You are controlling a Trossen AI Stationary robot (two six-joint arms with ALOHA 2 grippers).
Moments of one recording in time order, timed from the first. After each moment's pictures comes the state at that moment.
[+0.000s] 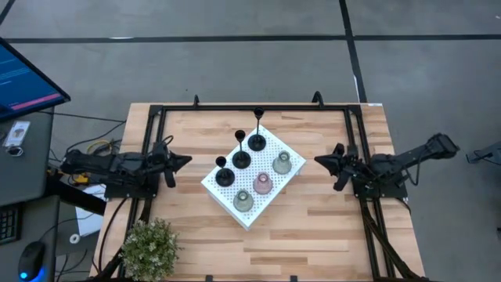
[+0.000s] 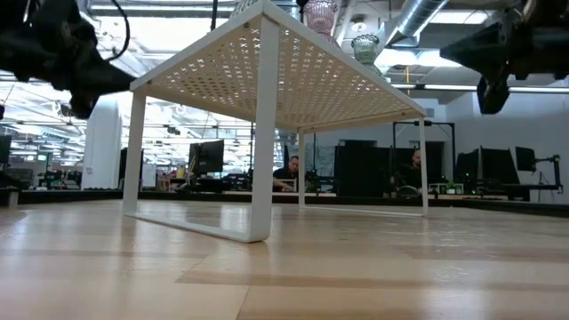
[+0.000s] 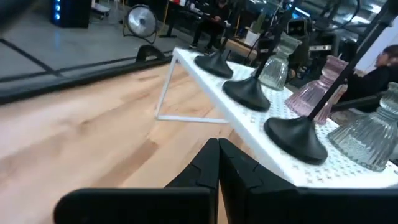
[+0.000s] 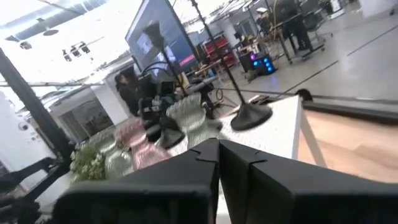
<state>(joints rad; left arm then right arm) -0.21 0.03 0.15 -0.27 -0.52 -0.41 0.37 0.29 0.07 0.35 0.63 0.41</state>
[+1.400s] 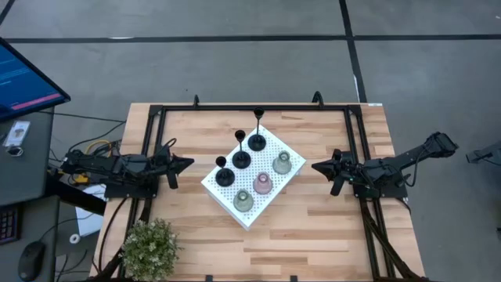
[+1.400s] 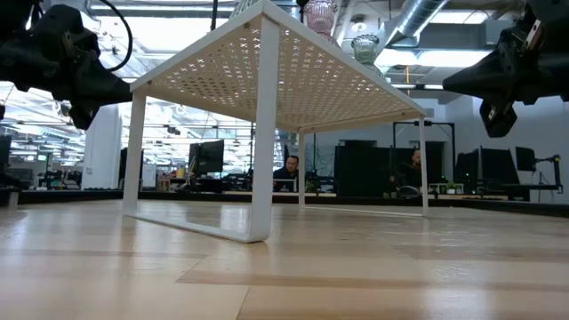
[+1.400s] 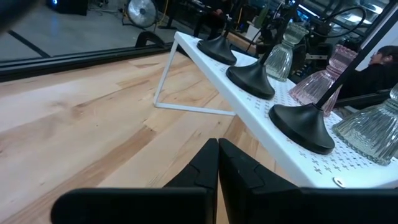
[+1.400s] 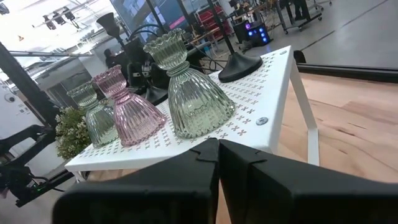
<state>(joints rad) -0.21 0.02 0.10 -0.25 -0.52 -0.47 0.39 0.29 0.01 0.24 0.63 0.50</state>
